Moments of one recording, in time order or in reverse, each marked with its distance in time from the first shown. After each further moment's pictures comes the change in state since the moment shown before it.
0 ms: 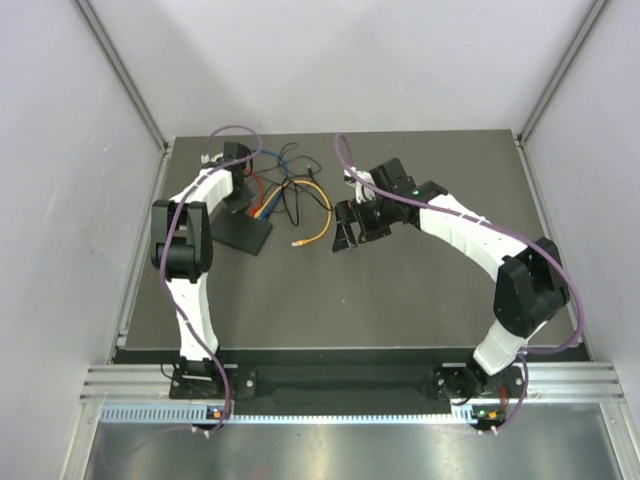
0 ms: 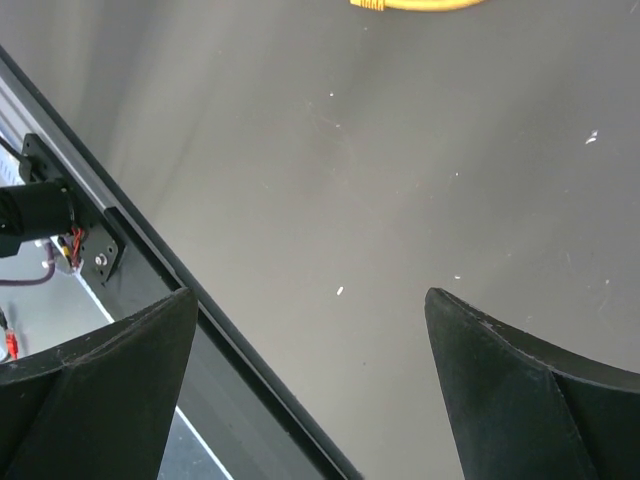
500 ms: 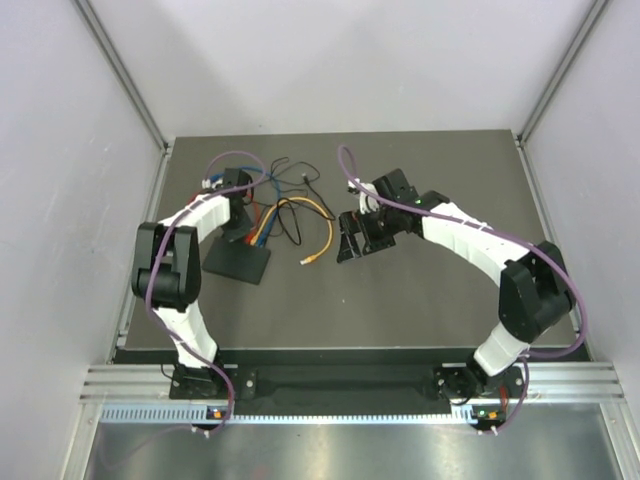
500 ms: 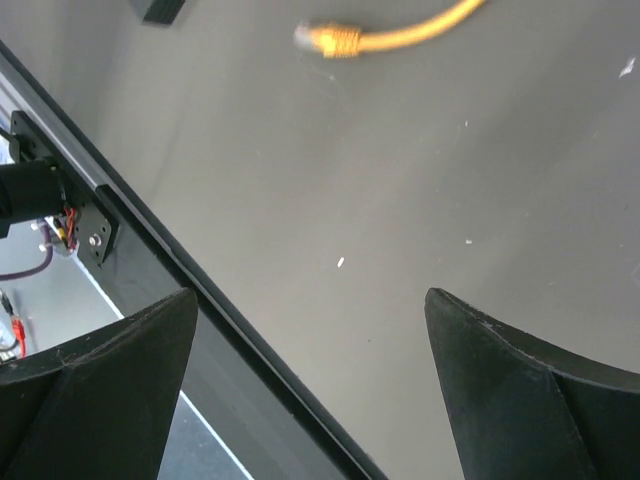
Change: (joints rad) left arm -0.042 -0.270 -0.397 0.051 0.007 0.023; right arm 0.000 -0.035 -0.094 0.008 -0.008 0.014
